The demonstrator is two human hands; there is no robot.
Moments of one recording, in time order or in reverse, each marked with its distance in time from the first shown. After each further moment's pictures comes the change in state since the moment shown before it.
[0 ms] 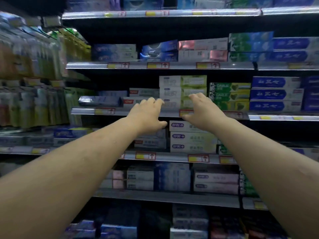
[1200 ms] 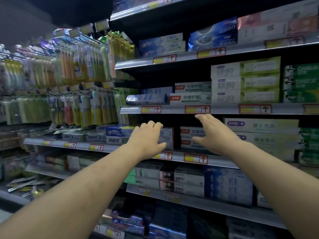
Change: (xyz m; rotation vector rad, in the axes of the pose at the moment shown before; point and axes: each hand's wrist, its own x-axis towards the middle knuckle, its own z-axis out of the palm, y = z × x) left_hand -0.063 -0.153 0.060 0.160 -0.116 -0.205; right_hand 0.033 -0.093 0.124 0.236 -0.154 -0.191
